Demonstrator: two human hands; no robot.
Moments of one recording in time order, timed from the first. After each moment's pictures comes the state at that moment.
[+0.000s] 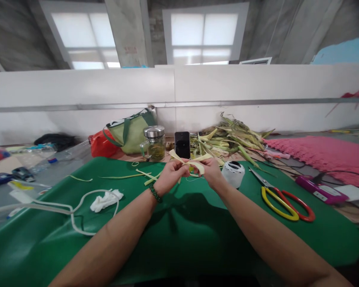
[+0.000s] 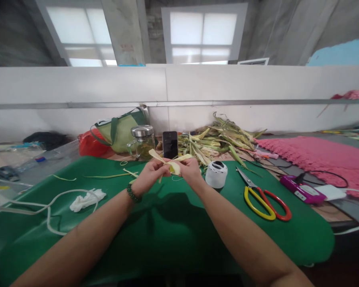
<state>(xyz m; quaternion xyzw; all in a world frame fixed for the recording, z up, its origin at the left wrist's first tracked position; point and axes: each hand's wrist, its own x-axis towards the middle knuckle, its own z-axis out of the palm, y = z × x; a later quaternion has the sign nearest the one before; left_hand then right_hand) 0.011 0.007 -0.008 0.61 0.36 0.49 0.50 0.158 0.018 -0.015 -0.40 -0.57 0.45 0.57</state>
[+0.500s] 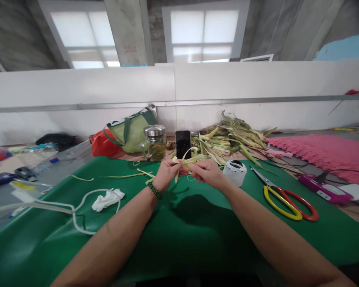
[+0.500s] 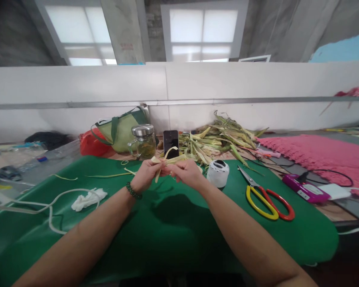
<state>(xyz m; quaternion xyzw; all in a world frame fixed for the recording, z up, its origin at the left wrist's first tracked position) 0.005 0.013 -0.013 0.54 0.40 0.51 0.53 0.163 0.009 -0.013 -0.41 -0.71 0.37 0.44</state>
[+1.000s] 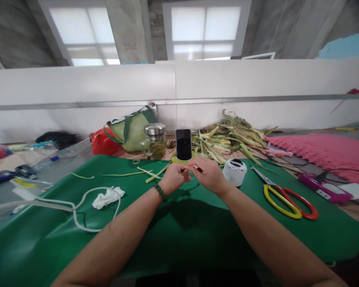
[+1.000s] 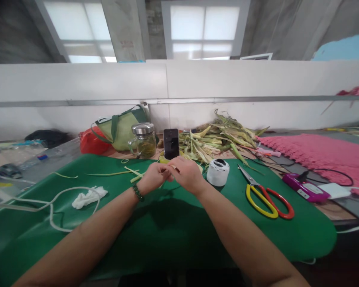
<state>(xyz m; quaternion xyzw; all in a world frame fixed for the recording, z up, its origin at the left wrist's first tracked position) 0.009 0.016 -0.028 0.72 0.44 0.40 0.36 0.163 0.006 -0.021 -0.32 -0.82 -0.04 0.47</state>
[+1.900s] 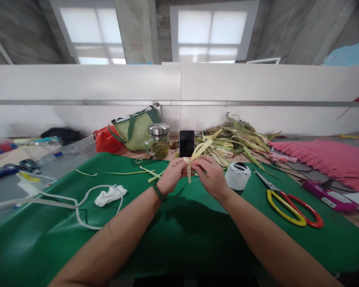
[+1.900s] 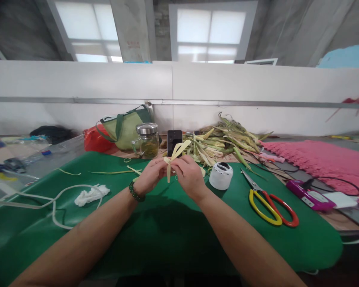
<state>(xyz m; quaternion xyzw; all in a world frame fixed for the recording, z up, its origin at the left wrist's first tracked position) 0.013 0.000 -0.004 0.53 0.31 0.50 0.61 0.155 0.000 -0.021 -0.34 -0.78 -0.05 0.53</state>
